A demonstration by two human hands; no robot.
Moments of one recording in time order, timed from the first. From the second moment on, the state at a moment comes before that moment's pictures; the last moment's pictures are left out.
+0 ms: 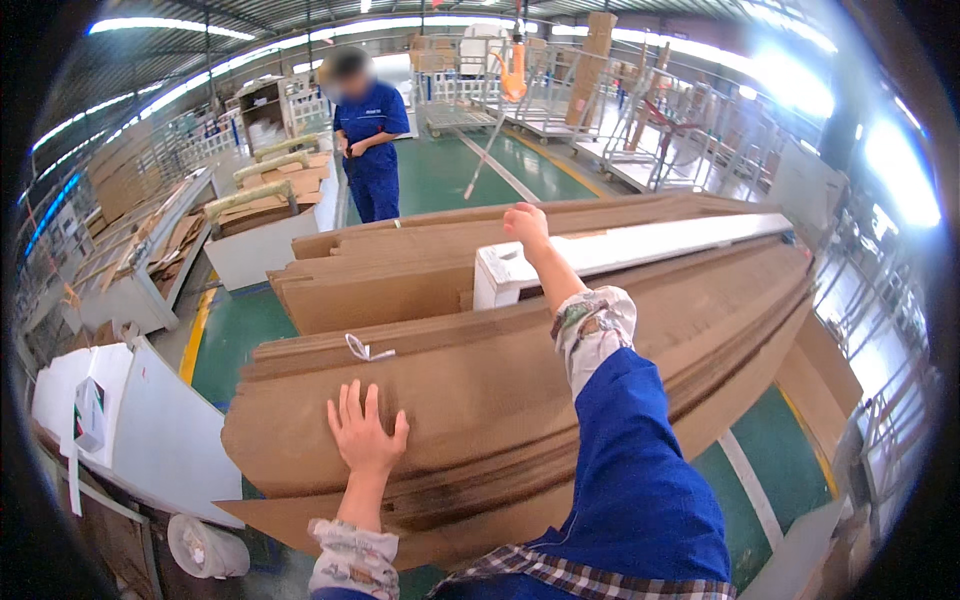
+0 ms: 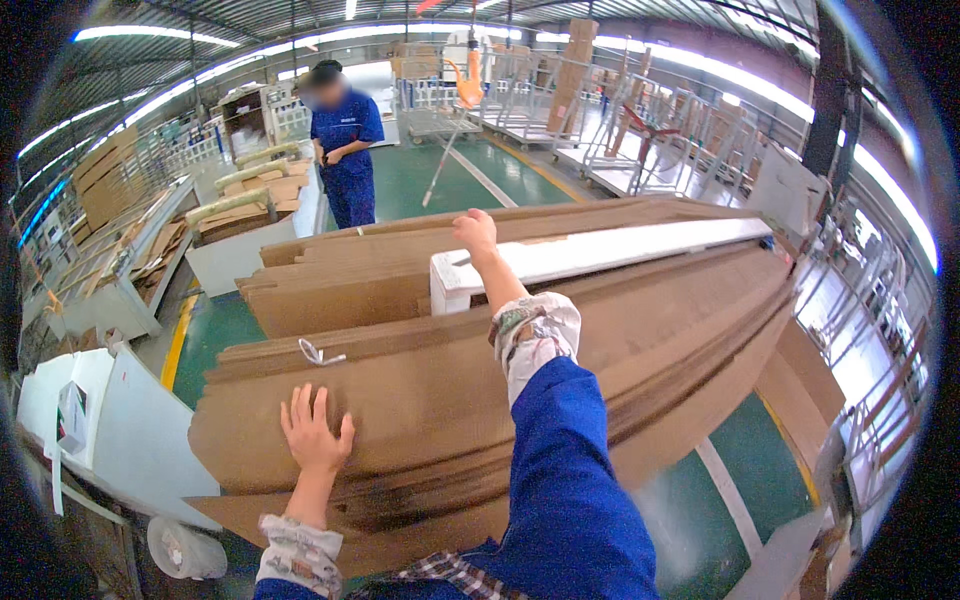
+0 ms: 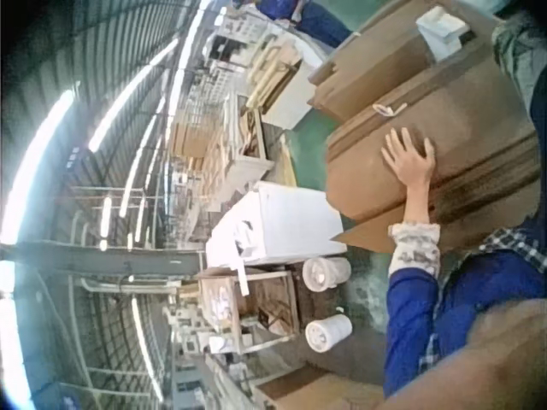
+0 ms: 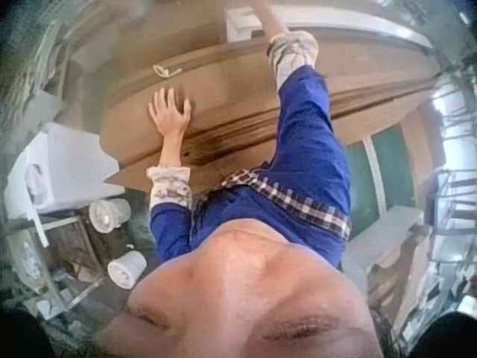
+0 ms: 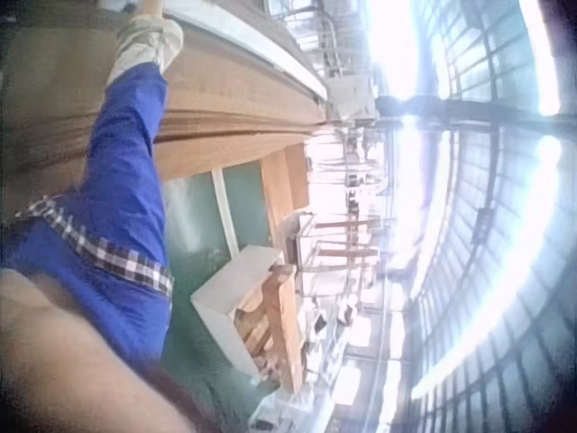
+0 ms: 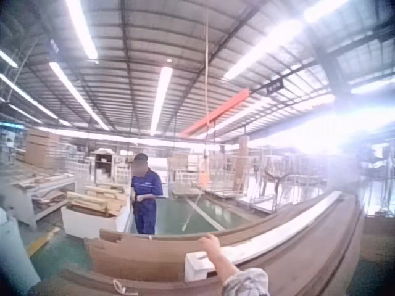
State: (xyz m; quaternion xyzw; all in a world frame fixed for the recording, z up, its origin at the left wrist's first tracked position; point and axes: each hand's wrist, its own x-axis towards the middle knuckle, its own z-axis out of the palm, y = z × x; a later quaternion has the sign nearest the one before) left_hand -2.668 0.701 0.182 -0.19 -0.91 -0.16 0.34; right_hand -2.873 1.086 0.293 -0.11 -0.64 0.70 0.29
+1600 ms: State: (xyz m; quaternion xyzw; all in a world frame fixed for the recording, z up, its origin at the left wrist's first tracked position) left_hand -1.980 0.555 0.330 0.24 -0.76 0.11 0.59; right_hand -2.062 0.549 0.286 0.48 -0.17 0.59 -0.63
